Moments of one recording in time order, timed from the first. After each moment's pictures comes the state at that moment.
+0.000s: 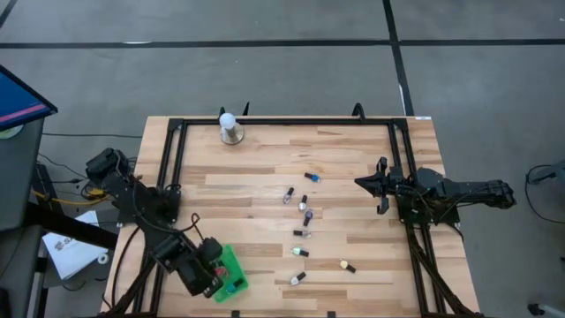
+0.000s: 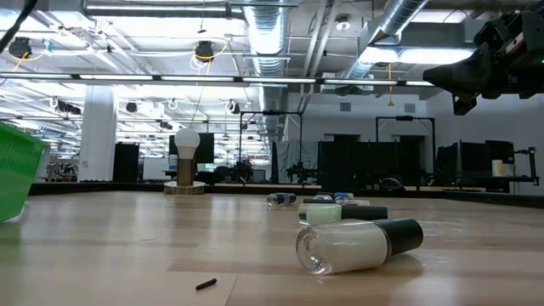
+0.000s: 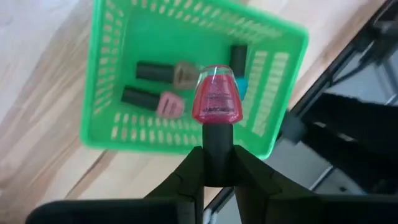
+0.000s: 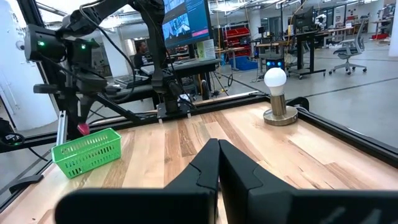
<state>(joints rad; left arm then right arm) -0.82 1.50 1.08 -0.82 -0.05 -1.60 0.02 0.01 0.00 0.04 0.18 0.15</state>
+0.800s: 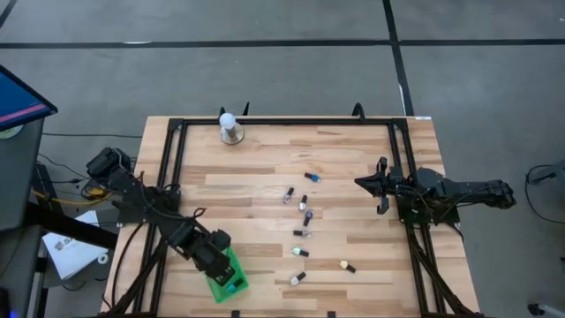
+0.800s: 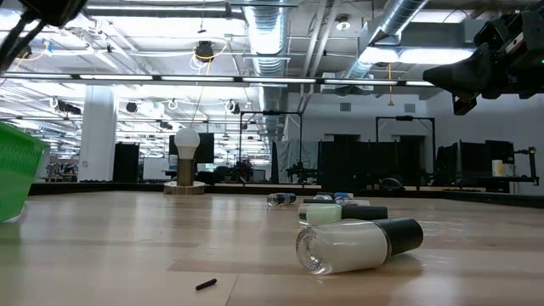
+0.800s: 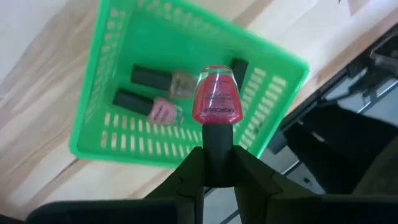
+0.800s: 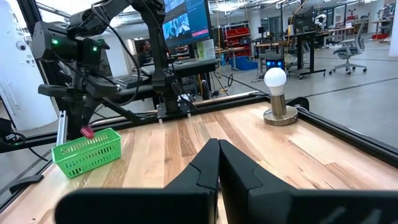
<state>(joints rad) -0.67 1.50 1.06 -0.78 0.13 -1.61 0.02 0.01 0.00 0.04 0.18 0.15</state>
